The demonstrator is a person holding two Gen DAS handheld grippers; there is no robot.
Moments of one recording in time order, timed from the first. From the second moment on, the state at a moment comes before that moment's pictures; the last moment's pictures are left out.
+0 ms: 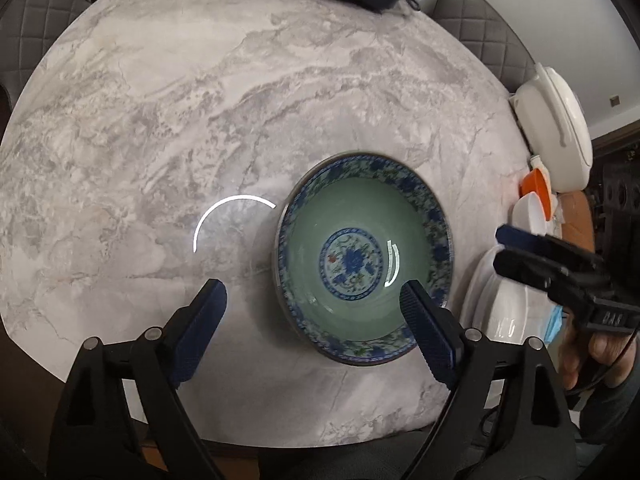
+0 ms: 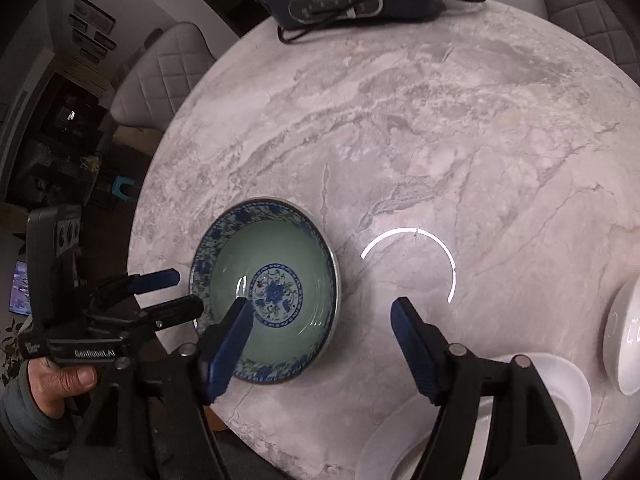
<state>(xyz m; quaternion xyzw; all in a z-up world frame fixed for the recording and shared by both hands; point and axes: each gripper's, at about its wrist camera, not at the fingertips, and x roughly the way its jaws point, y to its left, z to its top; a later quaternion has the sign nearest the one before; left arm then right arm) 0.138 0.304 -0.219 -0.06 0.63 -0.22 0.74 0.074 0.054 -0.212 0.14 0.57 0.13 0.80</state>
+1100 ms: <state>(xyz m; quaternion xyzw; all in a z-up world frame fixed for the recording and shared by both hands) 0.198 -0.179 -0.183 0.19 0.57 -0.36 0.71 -0.052 -0.368 -0.201 0.38 0.46 -0.08 0.80</state>
